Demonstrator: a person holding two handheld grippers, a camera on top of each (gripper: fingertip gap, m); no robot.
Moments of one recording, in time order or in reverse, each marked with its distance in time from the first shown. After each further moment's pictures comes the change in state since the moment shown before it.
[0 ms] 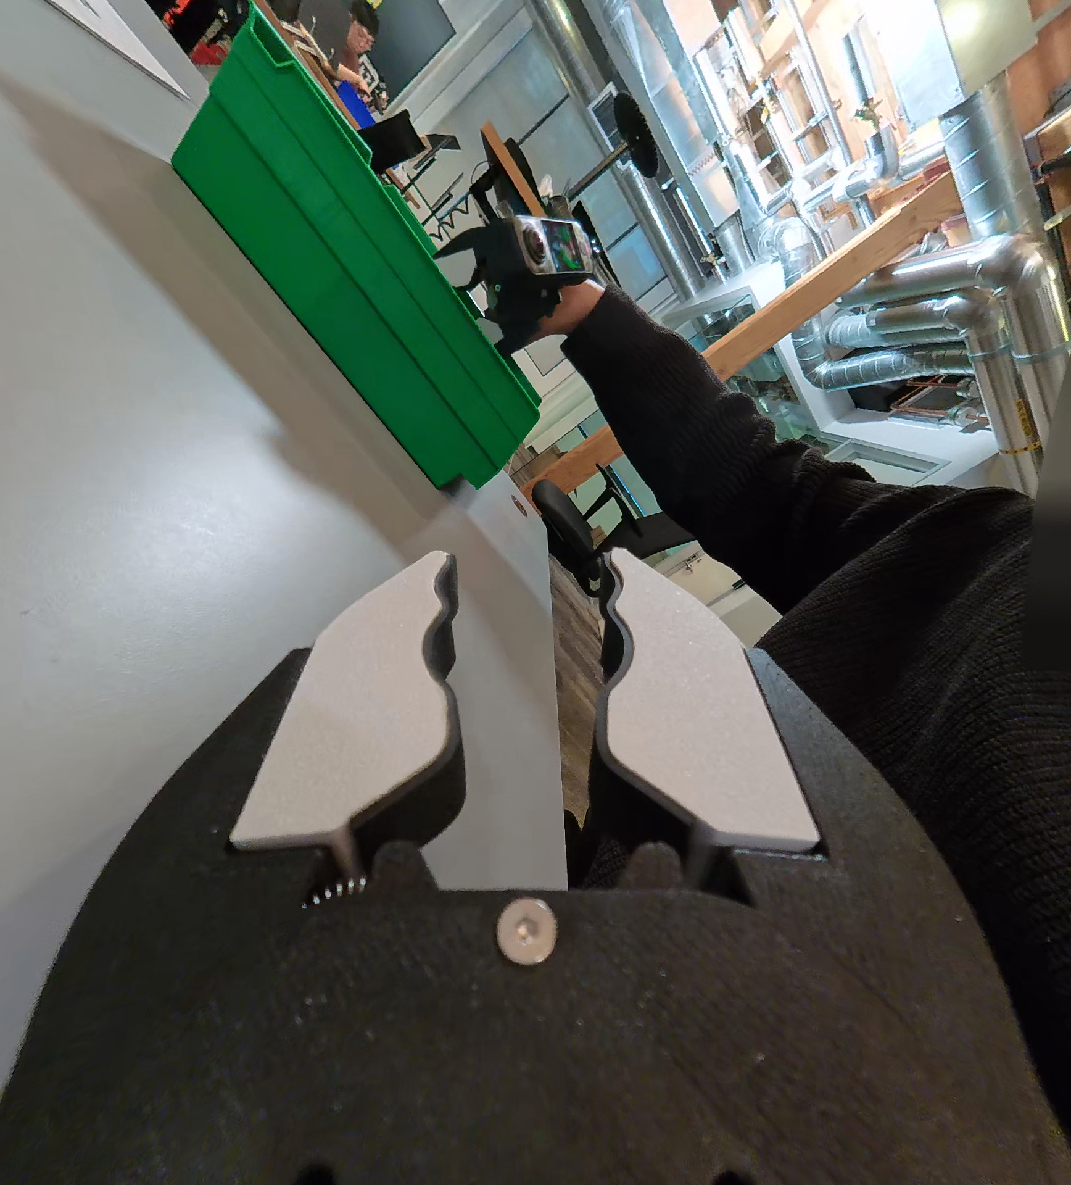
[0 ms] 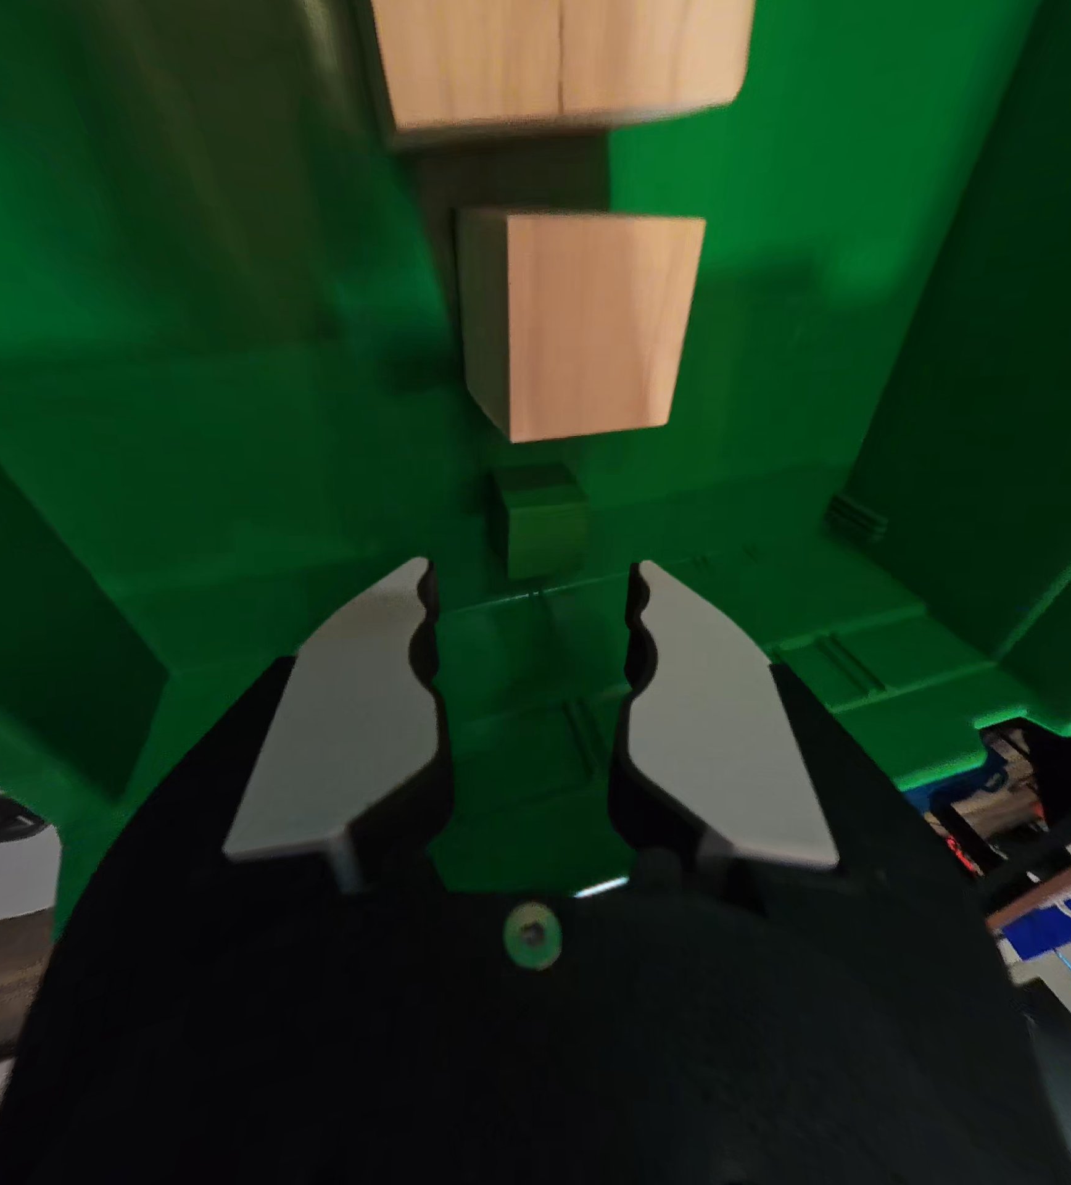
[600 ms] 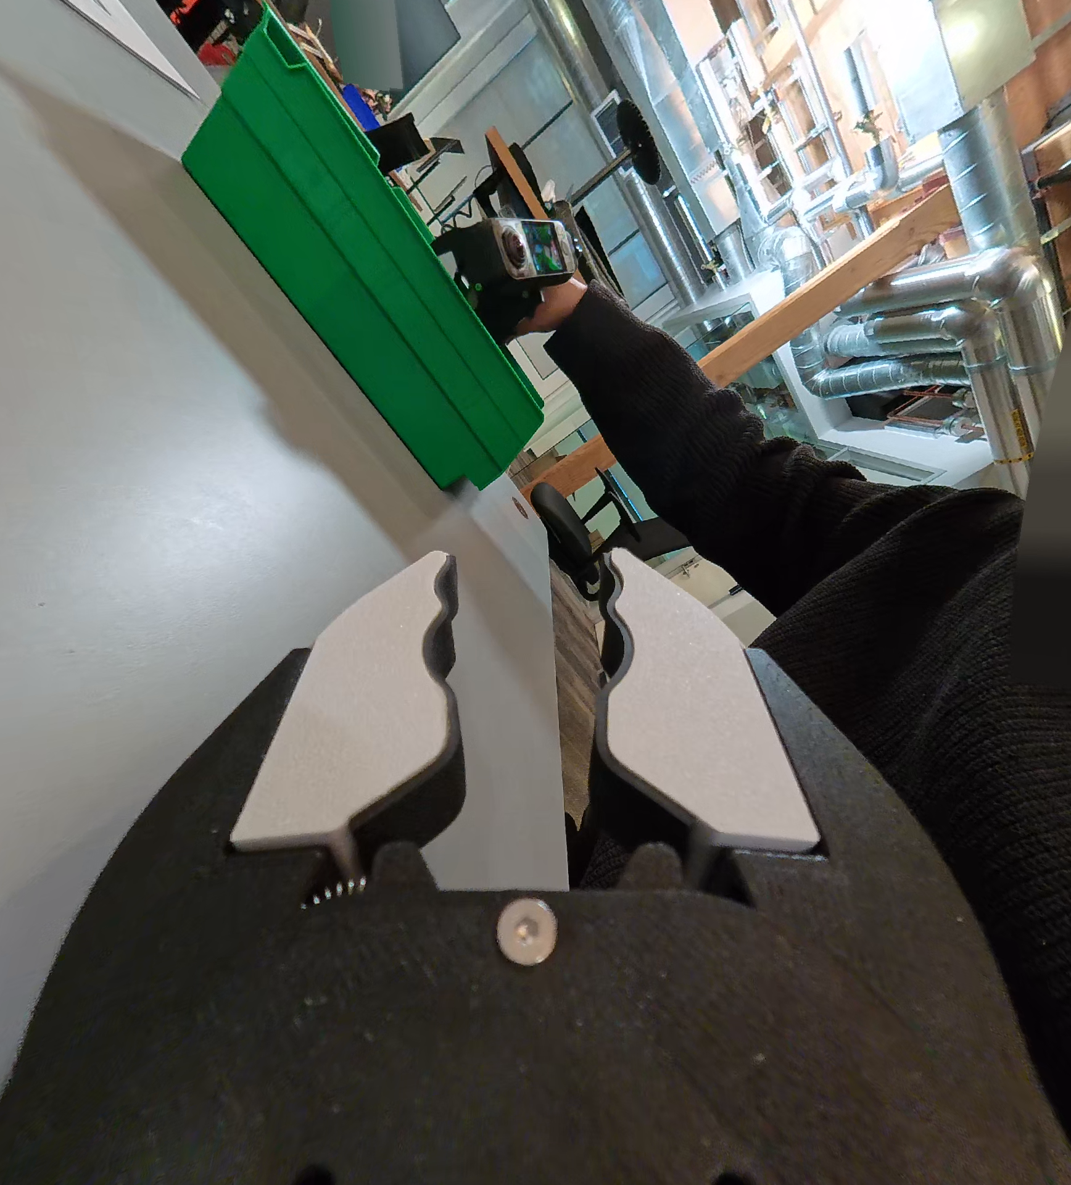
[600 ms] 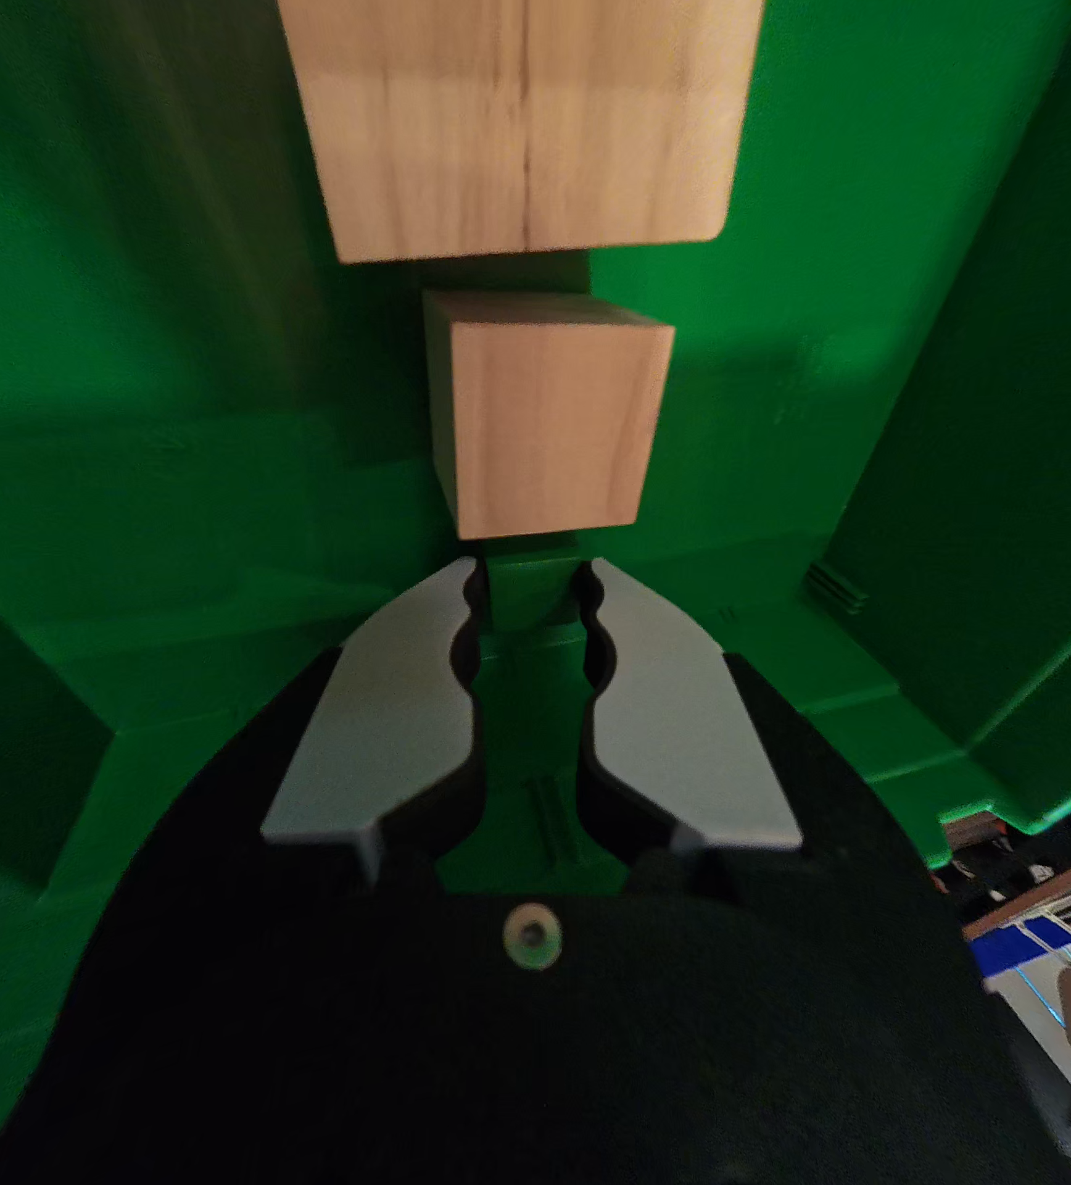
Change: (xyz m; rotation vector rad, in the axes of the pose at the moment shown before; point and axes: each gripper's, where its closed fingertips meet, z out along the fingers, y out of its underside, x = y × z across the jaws) left arm -0.003 -0.001 -0.002 0.006 -0.002 -0.015; right arm 0.010 -0.016 0.018 0.002 0.002 -0.049
